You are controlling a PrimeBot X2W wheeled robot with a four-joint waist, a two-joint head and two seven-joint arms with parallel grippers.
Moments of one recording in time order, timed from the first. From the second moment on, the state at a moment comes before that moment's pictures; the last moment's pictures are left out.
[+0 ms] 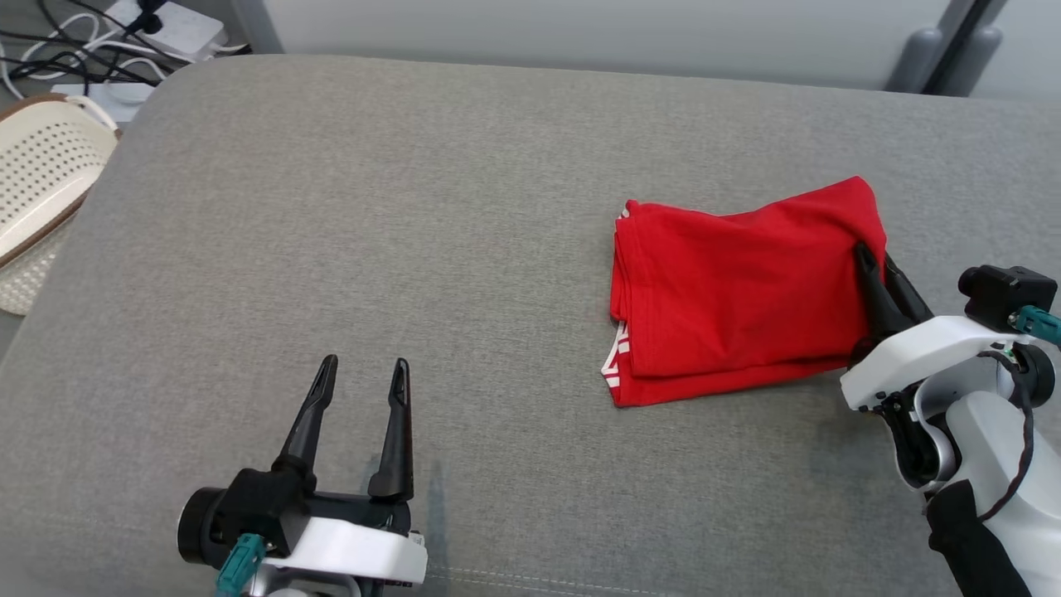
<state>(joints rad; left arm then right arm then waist) -0.03 0.05 -0.23 0.03 -0.24 0.10 -0.26 -0.59 -0.21 0.29 0.76 0.58 0.13 -0.25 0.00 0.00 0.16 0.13</state>
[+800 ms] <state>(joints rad) -0.12 0.05 -0.23 0.07 -0.17 0.04 -0.26 -0.51 -0.14 0.18 0.68 0.53 0.13 -0.25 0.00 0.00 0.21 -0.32</state>
